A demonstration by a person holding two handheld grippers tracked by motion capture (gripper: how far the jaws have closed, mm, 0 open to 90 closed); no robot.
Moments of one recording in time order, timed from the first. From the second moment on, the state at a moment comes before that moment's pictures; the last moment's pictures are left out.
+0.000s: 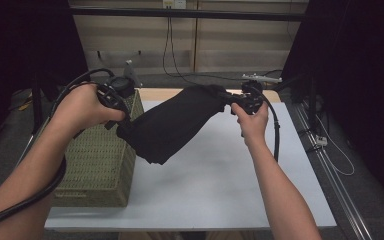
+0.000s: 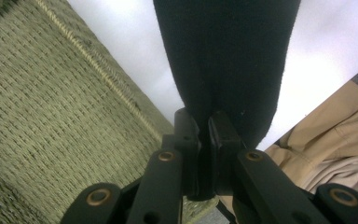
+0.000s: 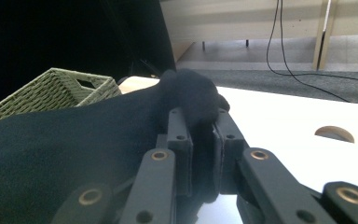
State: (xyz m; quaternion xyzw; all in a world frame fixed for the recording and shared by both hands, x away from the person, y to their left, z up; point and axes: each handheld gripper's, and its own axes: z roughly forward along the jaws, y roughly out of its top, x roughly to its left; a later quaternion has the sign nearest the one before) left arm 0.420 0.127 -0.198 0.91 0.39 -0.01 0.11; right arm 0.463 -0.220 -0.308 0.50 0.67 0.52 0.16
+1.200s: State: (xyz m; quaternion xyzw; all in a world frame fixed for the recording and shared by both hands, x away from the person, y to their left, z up) left arm 0.415 0.158 -0.181 0.90 0.42 -0.01 0.11; right arm 0.476 -0.186 -0.296 0.47 0.68 0.53 0.16
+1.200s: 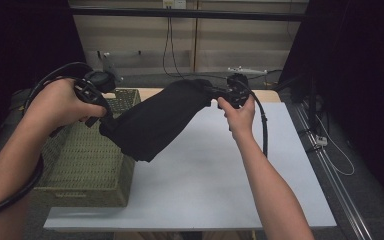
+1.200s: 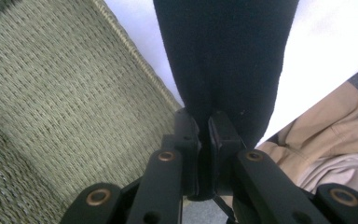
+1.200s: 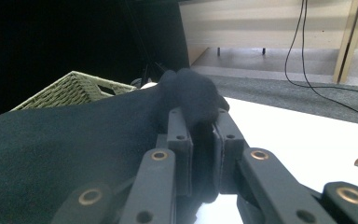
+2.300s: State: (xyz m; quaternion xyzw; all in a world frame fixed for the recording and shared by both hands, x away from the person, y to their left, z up) left arm 0.409 0.191 -0.175 0.89 0.45 -0.01 0.11; right arm 0.492 -0.147 -0.291 0.45 0.70 0.54 0.15
